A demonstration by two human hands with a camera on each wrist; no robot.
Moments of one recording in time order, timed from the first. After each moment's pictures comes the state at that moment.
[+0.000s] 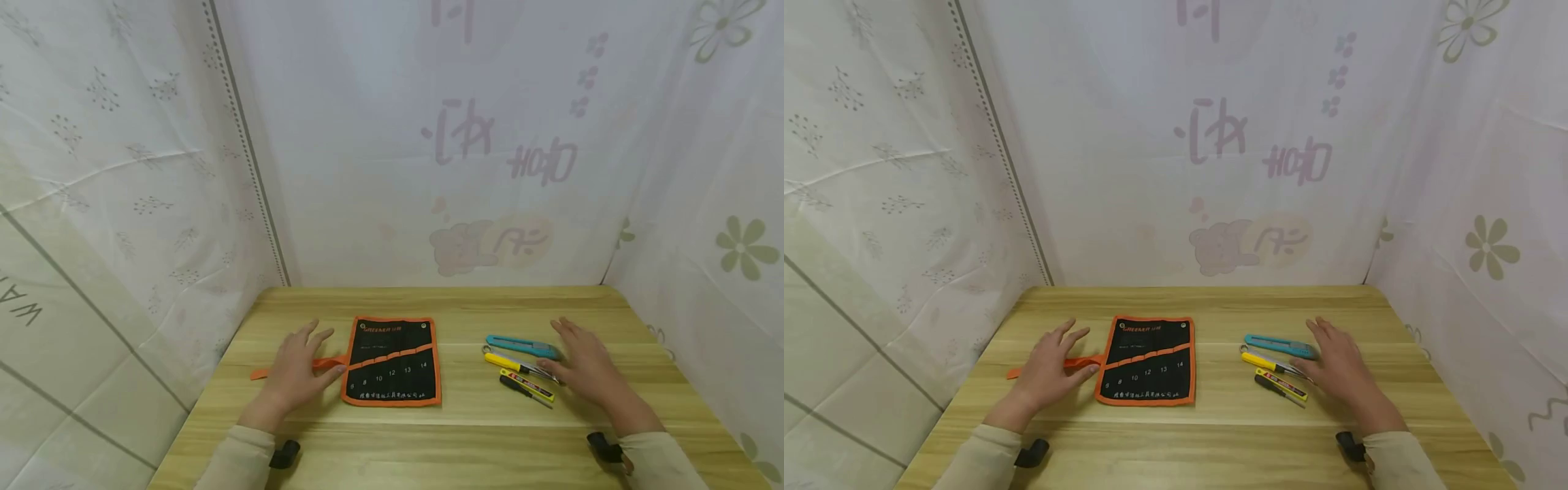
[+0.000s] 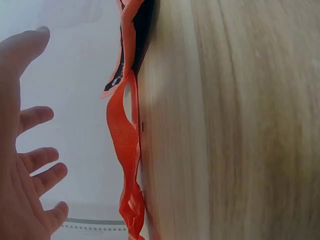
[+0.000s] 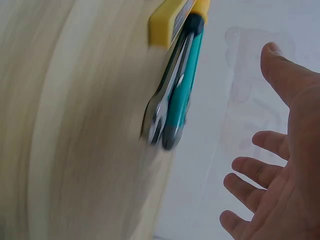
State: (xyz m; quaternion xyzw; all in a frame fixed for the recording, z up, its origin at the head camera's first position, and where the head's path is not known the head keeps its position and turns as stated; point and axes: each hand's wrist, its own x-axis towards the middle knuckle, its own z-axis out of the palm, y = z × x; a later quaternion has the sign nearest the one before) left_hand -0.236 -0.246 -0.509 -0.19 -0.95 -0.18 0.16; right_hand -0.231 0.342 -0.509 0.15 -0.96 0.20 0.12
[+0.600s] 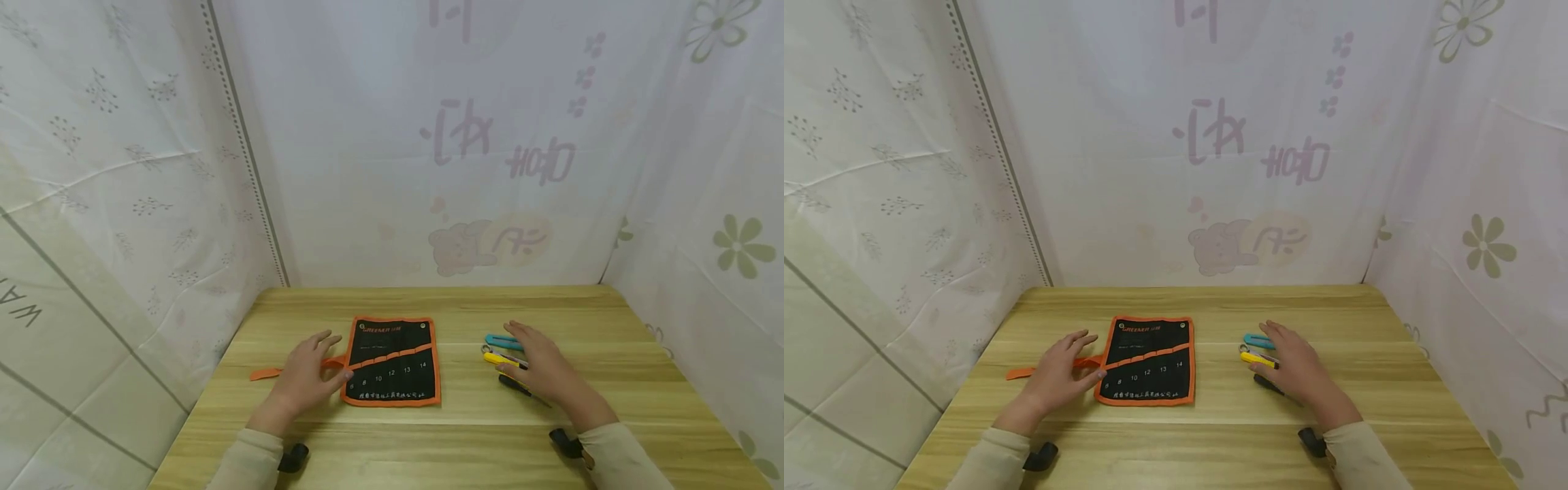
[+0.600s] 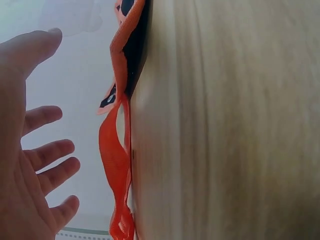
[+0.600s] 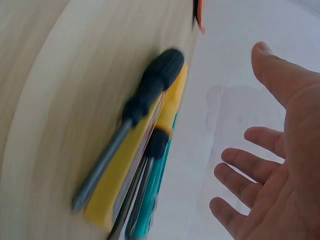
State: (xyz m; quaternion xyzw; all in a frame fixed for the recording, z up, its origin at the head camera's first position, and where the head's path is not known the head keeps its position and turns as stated) left_hand -0.234 -0.232 -0.519 -0.18 -0.96 -0.19 0.13; right_hand -0.234 0.269 -0.508 0.20 -0.95 0.21 0.09
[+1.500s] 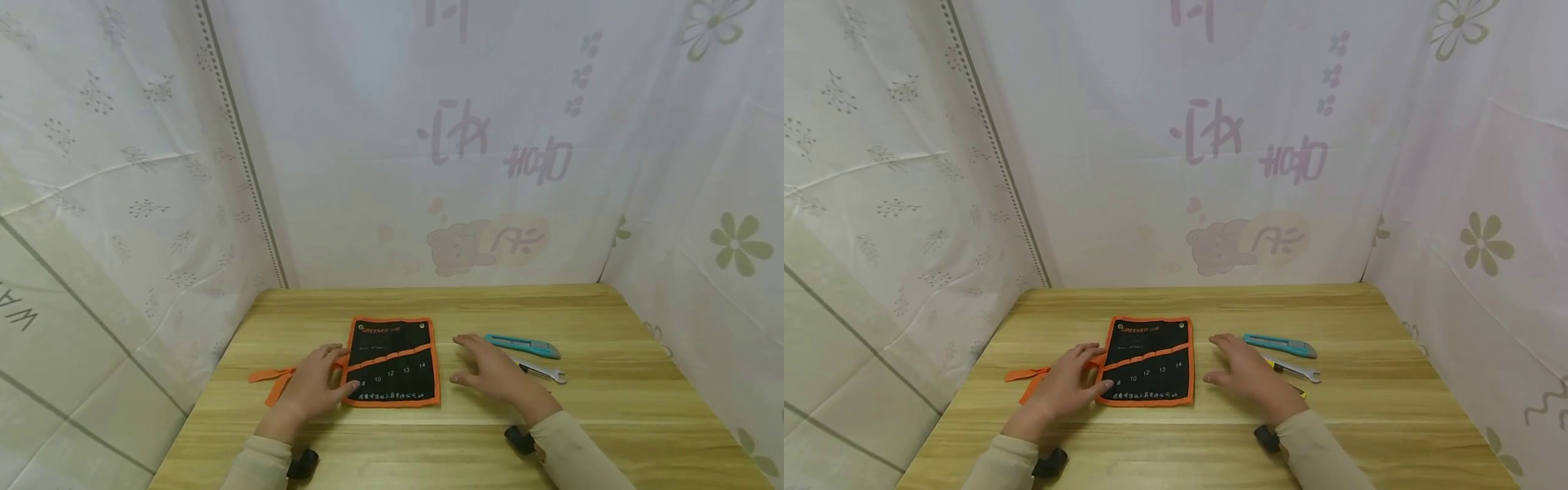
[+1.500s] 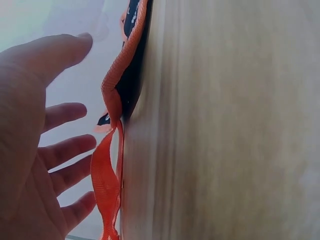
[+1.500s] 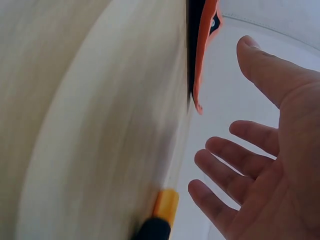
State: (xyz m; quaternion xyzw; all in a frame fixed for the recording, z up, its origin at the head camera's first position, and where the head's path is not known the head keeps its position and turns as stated) left_hand -0.226 -0.214 -0.523 -0.18 -0.96 -0.22 0.06; right_hand -0.246 0.188 -0.520 0.22 -0.93 0.28 0.00
